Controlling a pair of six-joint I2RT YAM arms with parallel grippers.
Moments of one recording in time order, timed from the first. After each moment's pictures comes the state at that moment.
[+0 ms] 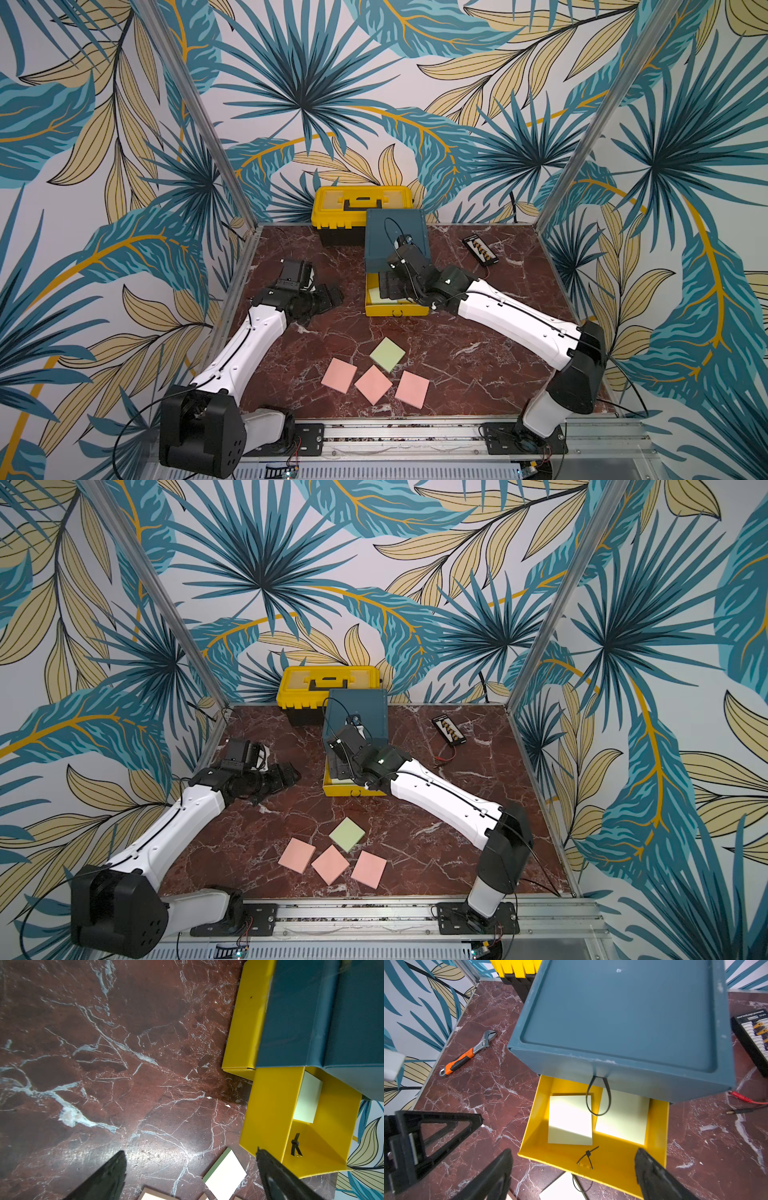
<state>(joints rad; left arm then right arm) -0.16 1.25 0.96 -0.67 0.22 -0.62 0.88 1.67 1.59 -0.73 0.37 0.56</state>
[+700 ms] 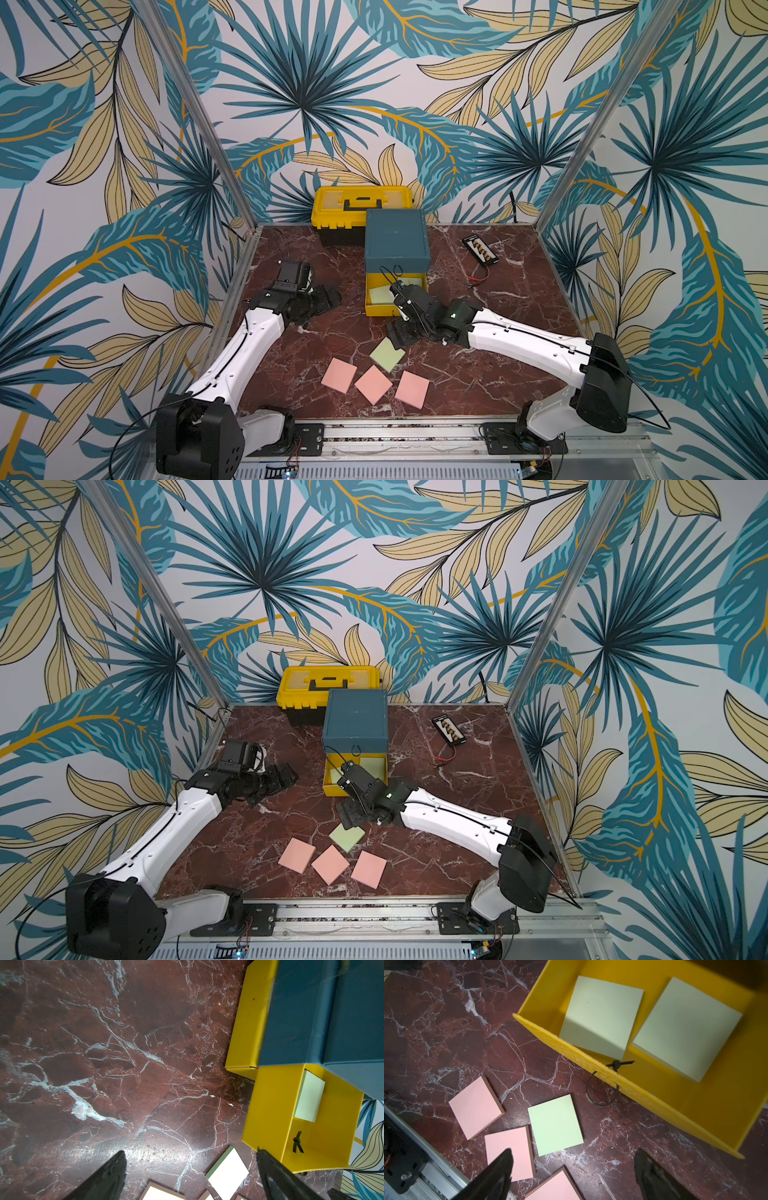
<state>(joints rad) -0.16 1.22 0.96 -0.71 0.20 -0.62 0.95 1.53 1.20 -0.66 0.16 0.37</state>
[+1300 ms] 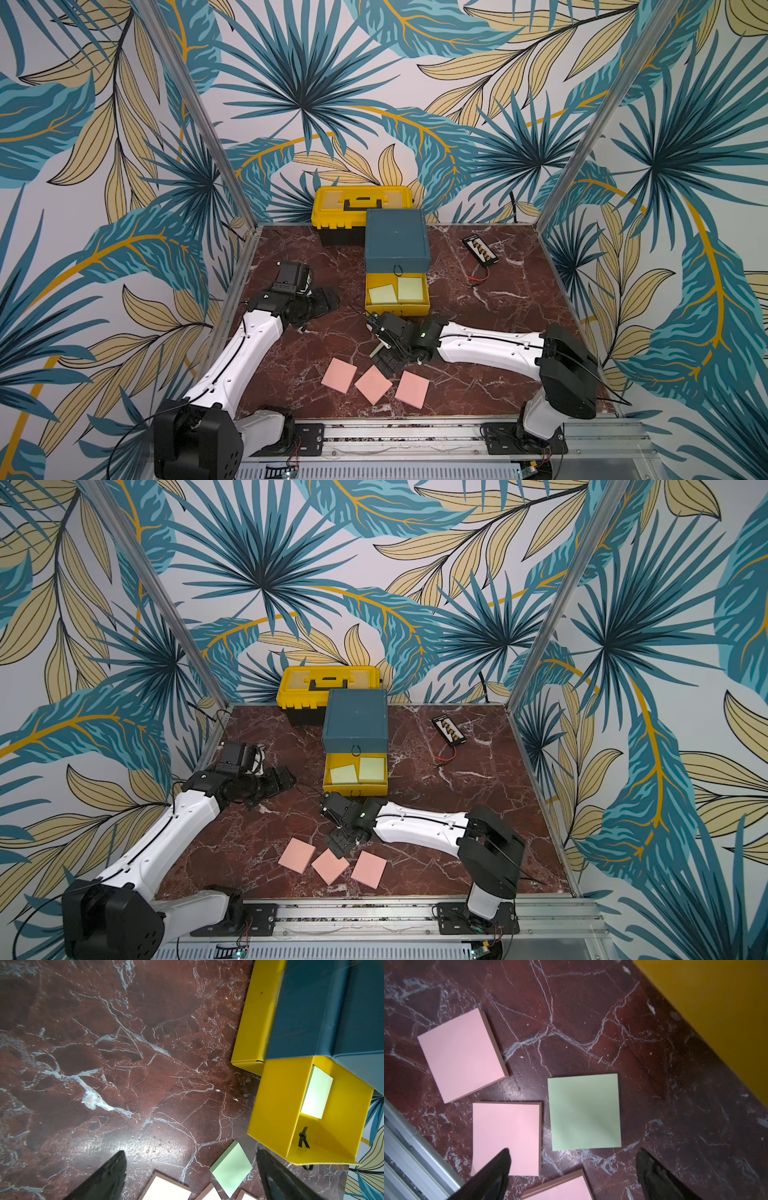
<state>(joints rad) -0.16 1.20 0.96 -0.75 0.18 -0.62 1.08 1.71 1.17 -0.61 0.14 0.26</state>
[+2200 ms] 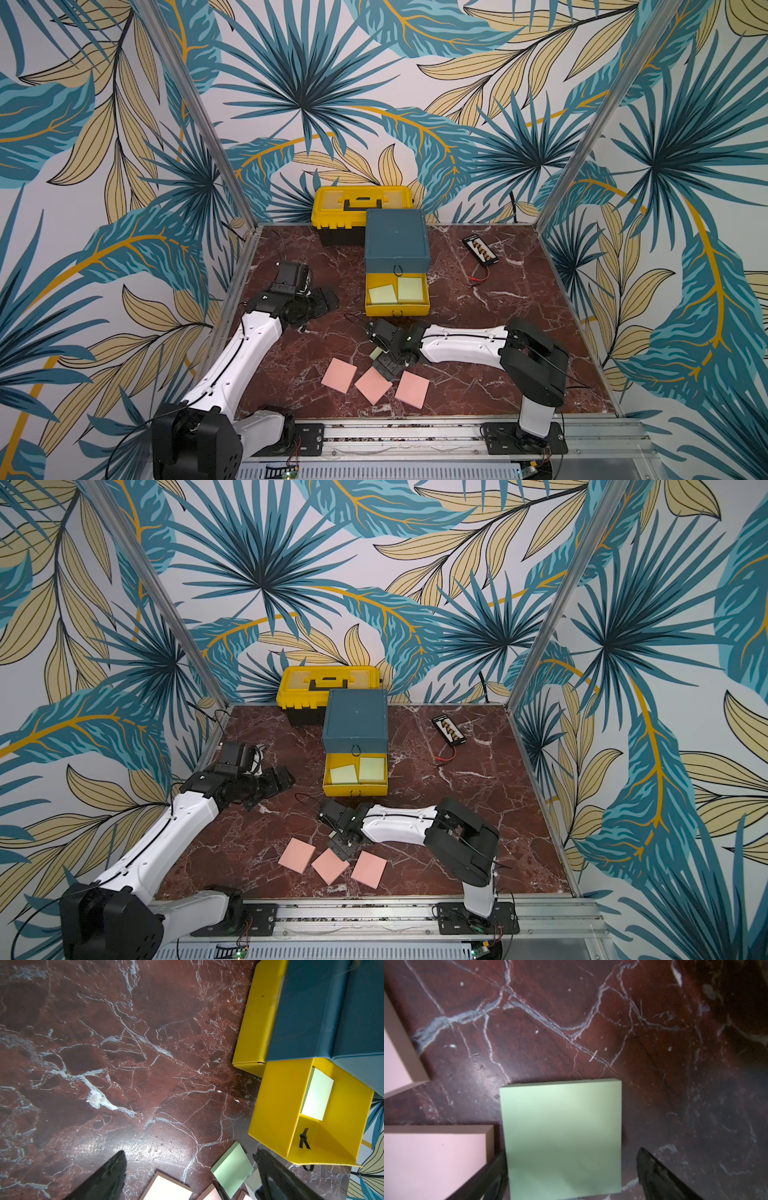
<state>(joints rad) -0.16 1.19 0.96 -0.76 0.17 -0.62 1.05 1.86 1.15 -0.53 0.21 0.20</state>
